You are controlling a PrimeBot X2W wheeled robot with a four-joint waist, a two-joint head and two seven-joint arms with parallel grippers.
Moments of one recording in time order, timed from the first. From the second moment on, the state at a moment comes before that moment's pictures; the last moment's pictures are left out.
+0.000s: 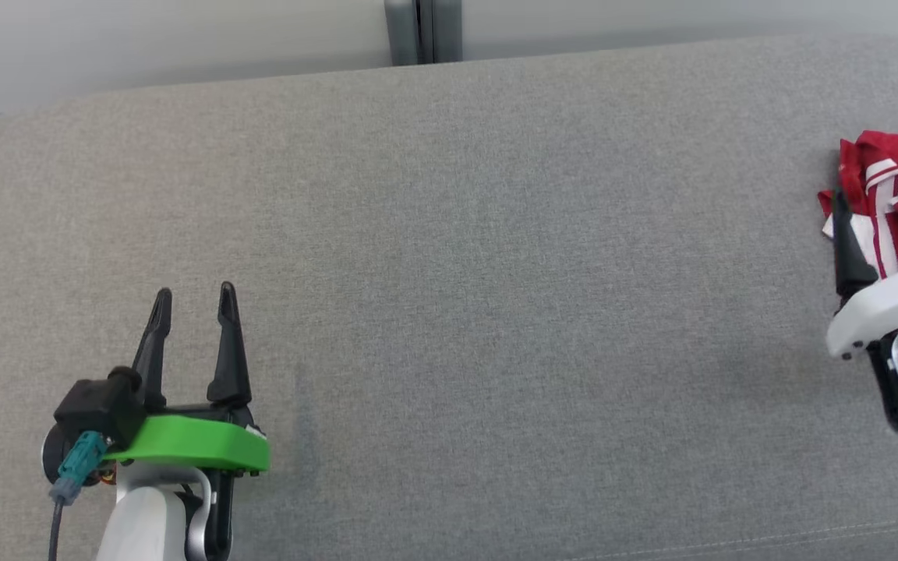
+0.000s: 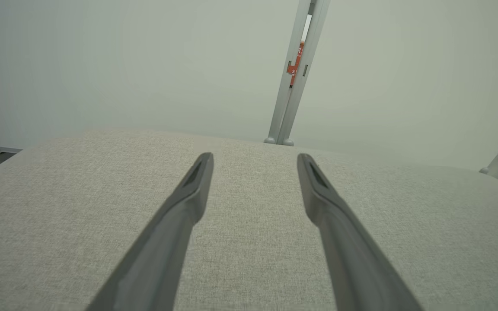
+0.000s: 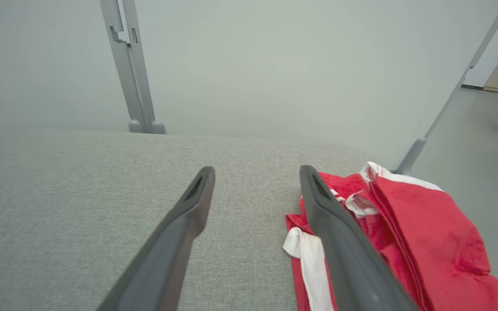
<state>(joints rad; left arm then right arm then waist) -0.20 0.05 -0.03 0.24 -0.30 -0.11 -0.26 -0.46 -0.38 0.02 0.53 0.26 0.13 -0.18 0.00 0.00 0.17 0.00</state>
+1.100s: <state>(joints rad) -0.11 0.05 -0.05 0.36 -0.31 -0.09 -0.26 -0.13 -0.11 0.02 0.38 0.25 0.13 -0.18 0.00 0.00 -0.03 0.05</state>
